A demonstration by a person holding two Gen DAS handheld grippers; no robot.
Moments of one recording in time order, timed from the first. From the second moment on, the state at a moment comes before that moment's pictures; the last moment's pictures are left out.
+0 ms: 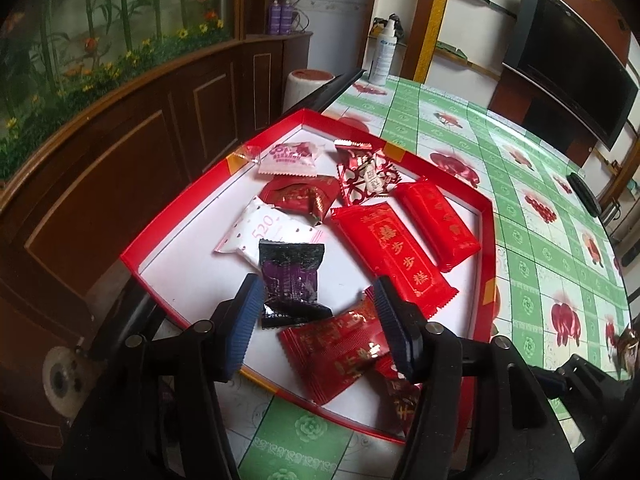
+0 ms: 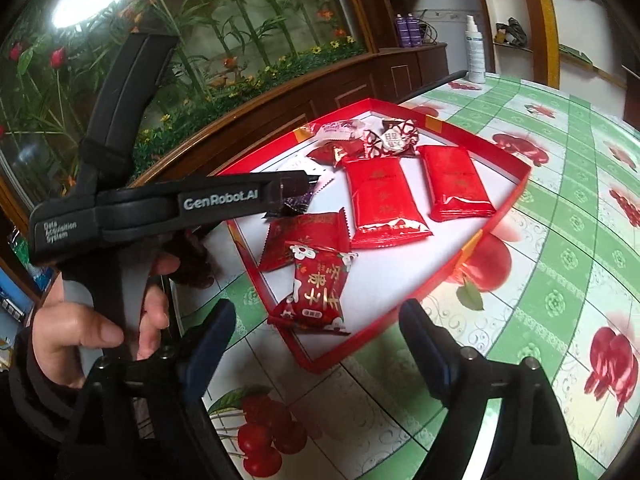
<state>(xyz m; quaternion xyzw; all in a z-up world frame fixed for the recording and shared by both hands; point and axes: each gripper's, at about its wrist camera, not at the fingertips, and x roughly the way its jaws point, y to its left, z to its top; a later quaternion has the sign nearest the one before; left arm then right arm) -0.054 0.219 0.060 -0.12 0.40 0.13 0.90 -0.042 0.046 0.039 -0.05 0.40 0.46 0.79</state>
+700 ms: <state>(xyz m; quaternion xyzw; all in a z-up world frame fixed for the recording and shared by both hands) -0.121 0.186 0.094 -0.06 0.31 0.13 0.94 -0.062 0.029 0.051 -0.09 0.36 0.42 0.82</state>
